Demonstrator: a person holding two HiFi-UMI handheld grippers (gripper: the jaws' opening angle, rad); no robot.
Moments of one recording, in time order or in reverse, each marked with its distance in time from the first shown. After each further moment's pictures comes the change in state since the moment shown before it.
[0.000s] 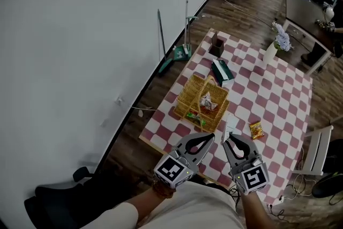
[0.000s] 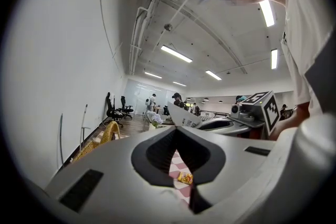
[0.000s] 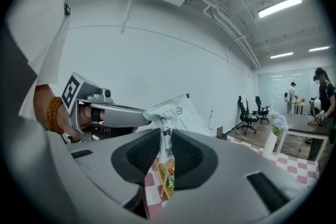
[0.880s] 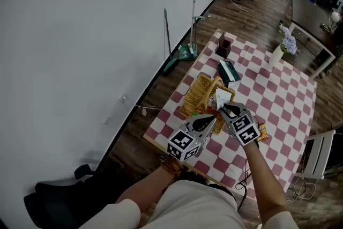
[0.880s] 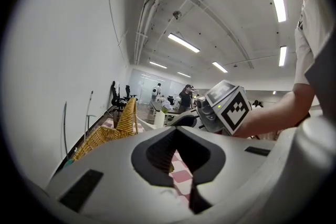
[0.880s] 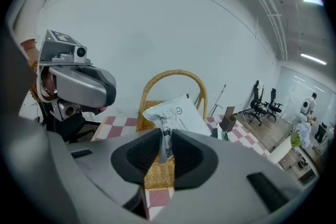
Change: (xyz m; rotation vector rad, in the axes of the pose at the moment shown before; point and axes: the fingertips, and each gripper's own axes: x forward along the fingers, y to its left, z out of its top) left arm 0.040 0.086 -0.058 -0.004 0.094 0.029; right arm 0.152 -0.066 -0.067 -0.185 0.334 0.111
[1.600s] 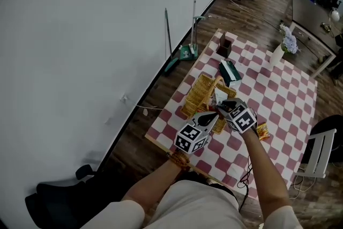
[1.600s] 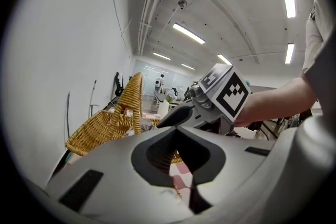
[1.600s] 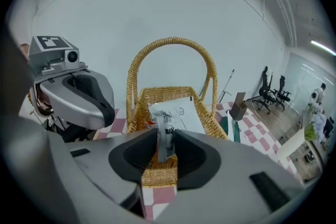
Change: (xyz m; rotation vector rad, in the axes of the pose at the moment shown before) left arm 0.025 0.019 -0.040 -0.034 0.100 0.029; right arm 0.039 -0.004 -0.023 0.018 0.138 0.090
